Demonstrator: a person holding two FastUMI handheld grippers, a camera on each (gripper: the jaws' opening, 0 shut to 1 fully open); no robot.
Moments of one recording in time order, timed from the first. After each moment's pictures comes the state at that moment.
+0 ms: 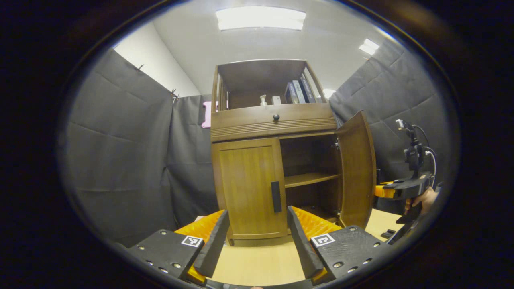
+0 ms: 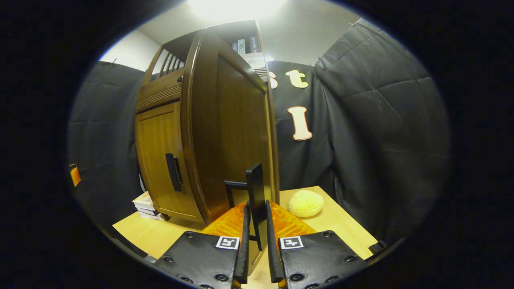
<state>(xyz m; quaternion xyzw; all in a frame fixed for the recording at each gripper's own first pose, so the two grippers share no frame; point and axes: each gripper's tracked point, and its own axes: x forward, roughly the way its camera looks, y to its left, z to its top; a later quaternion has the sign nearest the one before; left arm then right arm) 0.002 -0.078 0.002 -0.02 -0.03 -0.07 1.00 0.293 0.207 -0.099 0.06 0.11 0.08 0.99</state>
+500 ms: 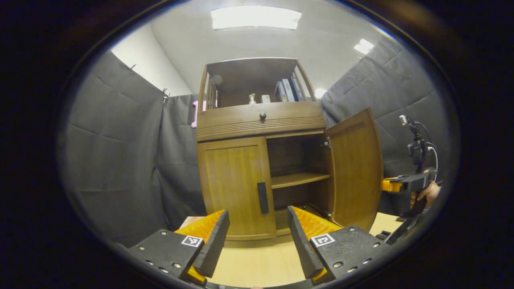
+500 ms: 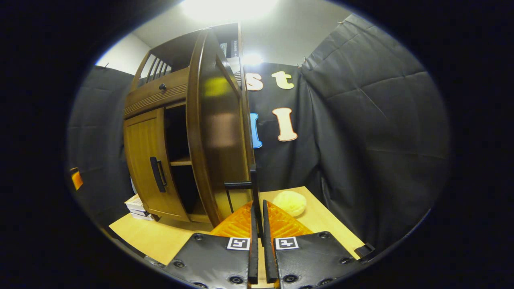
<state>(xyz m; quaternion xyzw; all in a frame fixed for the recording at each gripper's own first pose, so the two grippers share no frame) 0.018 -0.114 0.005 -0.02 -0.03 -0.10 0.99 0.268 0.179 -0.049 0.06 0.11 0.05 0.99</state>
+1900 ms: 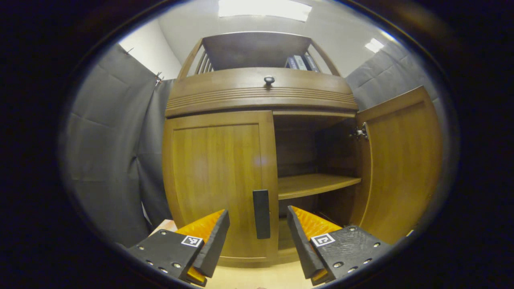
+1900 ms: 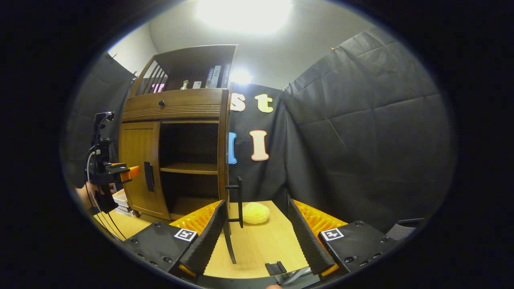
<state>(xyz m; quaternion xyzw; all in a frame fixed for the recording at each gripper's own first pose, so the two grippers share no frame) 0.261 -0.161 -0.039 -0.05 0.00 -0.09 0.99 0.173 0.144 0.017 0.01 0.05 -0.05 1.00</state>
